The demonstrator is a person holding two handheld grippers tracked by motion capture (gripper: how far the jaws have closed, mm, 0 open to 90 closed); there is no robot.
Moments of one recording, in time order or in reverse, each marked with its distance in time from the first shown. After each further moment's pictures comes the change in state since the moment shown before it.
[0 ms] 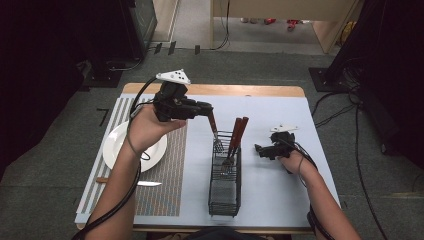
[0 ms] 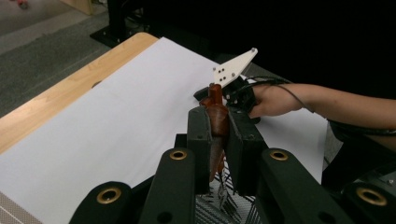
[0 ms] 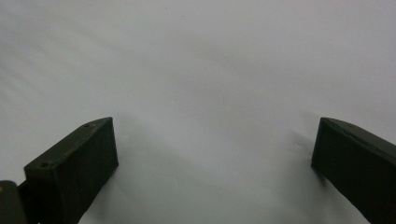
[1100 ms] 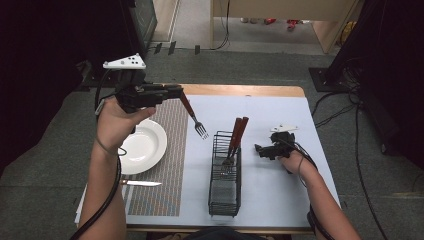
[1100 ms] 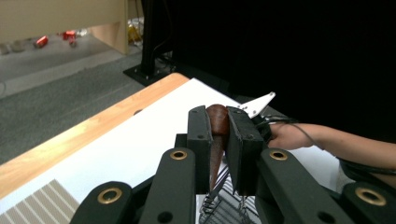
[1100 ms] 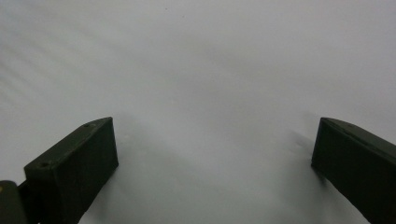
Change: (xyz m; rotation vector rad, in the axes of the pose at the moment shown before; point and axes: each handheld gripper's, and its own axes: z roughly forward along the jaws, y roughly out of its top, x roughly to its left) left arm 0.026 -0.009 -0.066 -0.167 0.107 -0.076; right arm 0.000 0.000 0.000 0.000 0.000 -0.001
